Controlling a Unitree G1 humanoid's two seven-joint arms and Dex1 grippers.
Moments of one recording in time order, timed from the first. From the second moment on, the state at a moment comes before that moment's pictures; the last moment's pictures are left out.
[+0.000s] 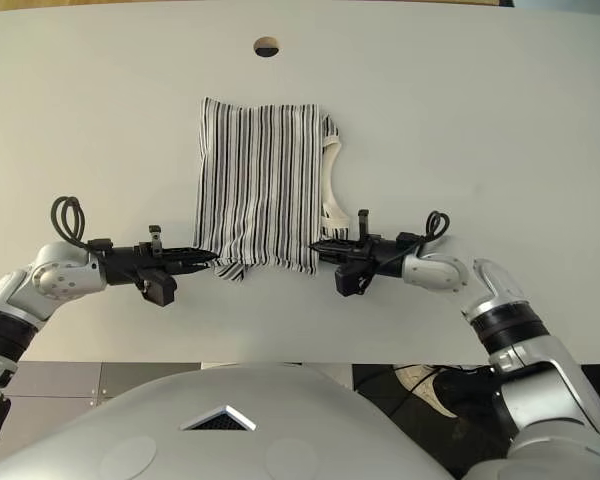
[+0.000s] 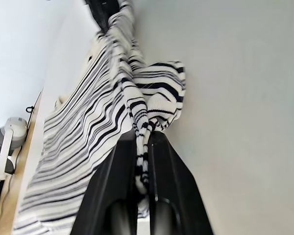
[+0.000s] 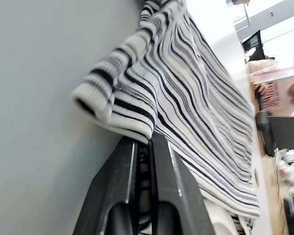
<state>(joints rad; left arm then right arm) 0.04 0.86 -0.46 0.23 0.25 -0.95 -0.61 -0.03 -0.83 0.48 0.21 -0.32 -0.87 0.56</state>
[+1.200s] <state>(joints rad) -0.26 0.37 -0.27 0.60 0.26 -0.48 -0.25 -0.35 -0.41 0.29 0.62 -0.24 -0.53 0.40</state>
